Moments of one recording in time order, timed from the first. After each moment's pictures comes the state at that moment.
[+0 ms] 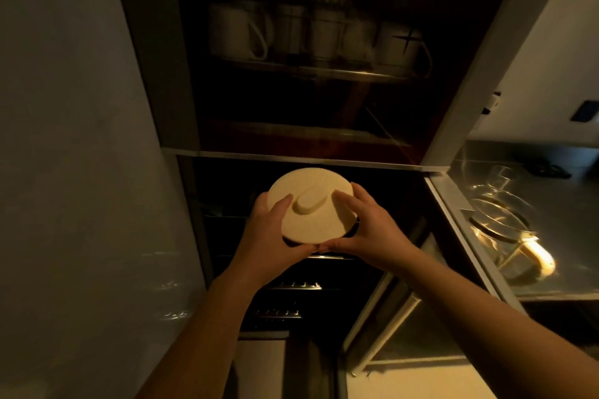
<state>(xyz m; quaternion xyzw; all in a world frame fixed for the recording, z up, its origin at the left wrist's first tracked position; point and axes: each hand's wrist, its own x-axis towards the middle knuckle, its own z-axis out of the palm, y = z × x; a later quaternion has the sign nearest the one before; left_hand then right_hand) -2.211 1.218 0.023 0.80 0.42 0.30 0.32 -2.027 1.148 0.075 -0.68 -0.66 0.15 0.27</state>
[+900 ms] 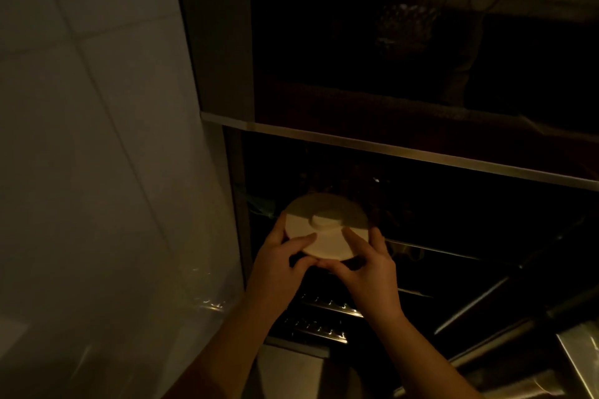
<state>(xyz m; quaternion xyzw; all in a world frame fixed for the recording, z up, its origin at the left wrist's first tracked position) -2.235 1.330 -0.140 0.71 0.44 0.45 0.32 -2.079 1.284 -0.122 -0.68 -0.58 0.19 0.41</state>
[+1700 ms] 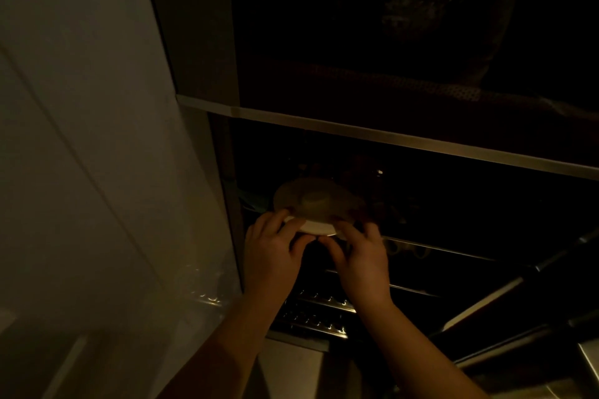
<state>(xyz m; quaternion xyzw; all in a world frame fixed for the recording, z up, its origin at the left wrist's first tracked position) -2.226 1.367 -0.168 0.75 0.52 0.41 0.08 -2.082 1.320 -0.137 -0.70 -0.60 0.11 0.38</state>
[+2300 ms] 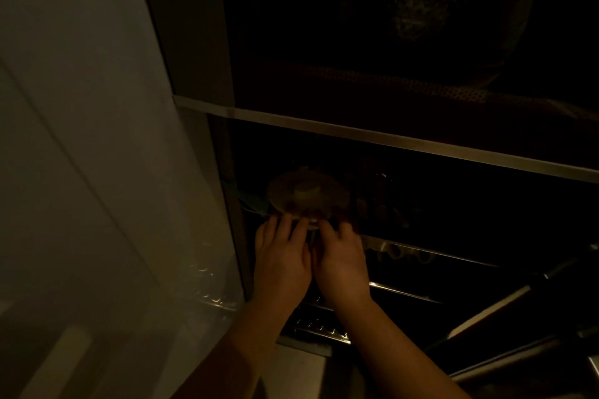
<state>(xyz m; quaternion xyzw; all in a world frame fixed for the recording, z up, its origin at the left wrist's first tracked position) -2.208 1.357 -0.169 0.77 0.54 0.34 0.03 -2.103 1.333 -0.141 -0.69 -0.66 0.06 0.30</state>
